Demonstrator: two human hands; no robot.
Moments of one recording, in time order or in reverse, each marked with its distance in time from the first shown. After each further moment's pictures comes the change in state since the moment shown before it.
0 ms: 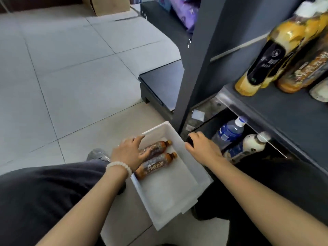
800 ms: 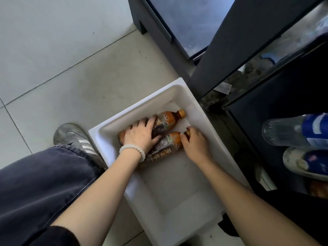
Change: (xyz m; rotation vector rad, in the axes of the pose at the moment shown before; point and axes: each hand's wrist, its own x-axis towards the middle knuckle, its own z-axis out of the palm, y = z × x) left_hand 0.144 -0.042 0.205 0.170 -0.337 -0.072; right_hand 0.128 0.030 0.216 0.493 -0.262 0.356
